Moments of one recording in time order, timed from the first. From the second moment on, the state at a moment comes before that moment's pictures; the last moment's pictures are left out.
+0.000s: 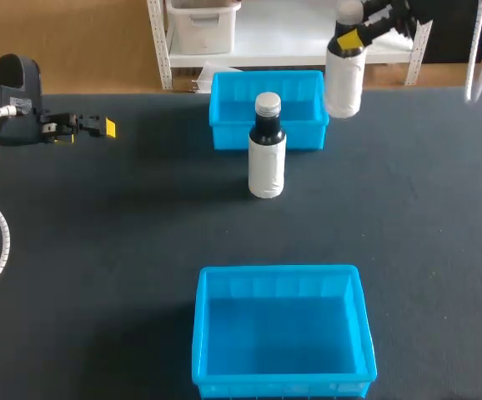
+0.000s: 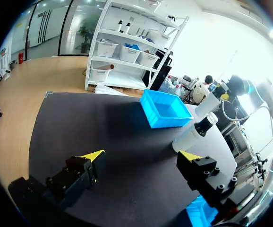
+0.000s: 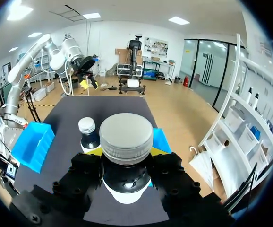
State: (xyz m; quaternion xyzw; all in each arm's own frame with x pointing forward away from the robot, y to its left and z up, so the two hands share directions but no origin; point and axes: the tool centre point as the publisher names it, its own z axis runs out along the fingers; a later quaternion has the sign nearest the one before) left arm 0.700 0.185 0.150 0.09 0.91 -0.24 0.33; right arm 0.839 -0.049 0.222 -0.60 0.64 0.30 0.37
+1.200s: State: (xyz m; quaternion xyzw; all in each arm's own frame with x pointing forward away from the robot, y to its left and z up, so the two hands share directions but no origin) left arm 0.700 0.185 0.150 0.09 0.91 -0.24 0.33; right arm 0.899 0.065 0.197 -0.61 0.62 0.31 0.40
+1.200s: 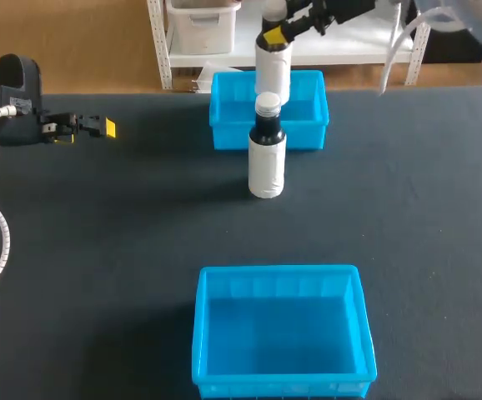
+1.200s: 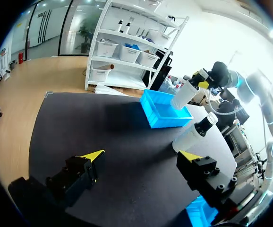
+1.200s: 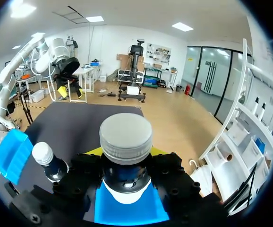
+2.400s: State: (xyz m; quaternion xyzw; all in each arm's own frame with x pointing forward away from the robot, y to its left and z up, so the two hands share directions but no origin) left arm 0.700 0.185 0.150 0.09 0.91 -0.24 0.33; right arm 0.931 0.124 0.132 -0.55 0.65 0.29 0.44
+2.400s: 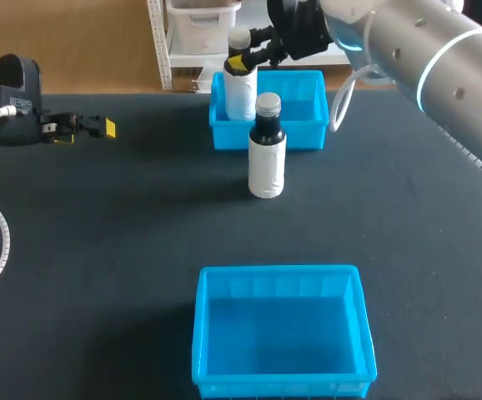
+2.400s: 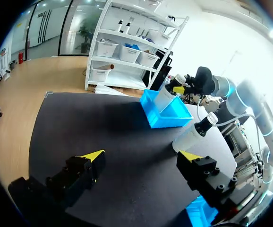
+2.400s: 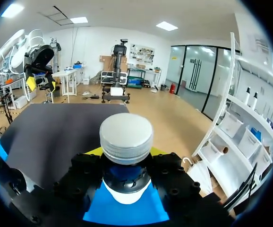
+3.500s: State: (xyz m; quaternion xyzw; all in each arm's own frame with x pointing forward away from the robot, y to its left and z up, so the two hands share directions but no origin) left arm 0.700 0.185 0.150 0.09 0.91 -0.24 0.33; right arm 0.955 0.099 0.121 -0.51 0.71 0.24 0.42
